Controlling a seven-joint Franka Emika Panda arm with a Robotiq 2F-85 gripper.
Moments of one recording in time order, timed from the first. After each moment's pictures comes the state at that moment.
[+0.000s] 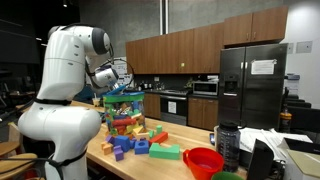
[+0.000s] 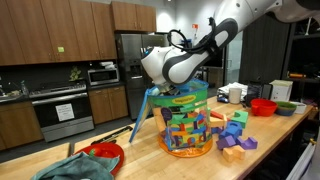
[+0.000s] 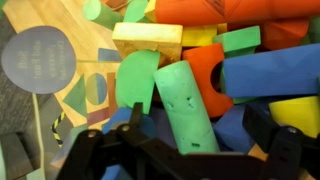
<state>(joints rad) 0.34 0.22 0.26 -1.93 -0.55 1.83 0.15</state>
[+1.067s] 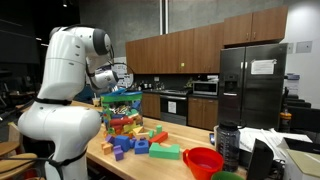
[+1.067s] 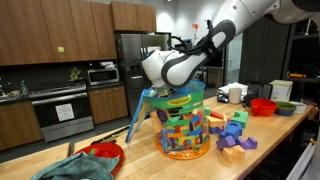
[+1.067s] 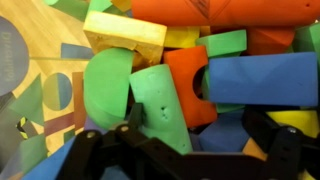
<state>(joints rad) 0.34 0.24 0.26 -1.95 -0.44 1.89 0.08</state>
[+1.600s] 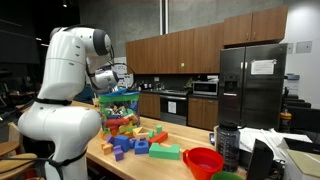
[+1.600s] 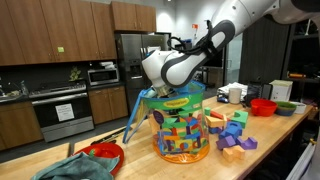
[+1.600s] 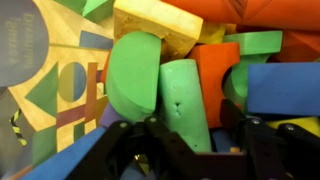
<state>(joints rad) 0.34 0.24 0.26 -1.95 -0.43 1.90 0.05</state>
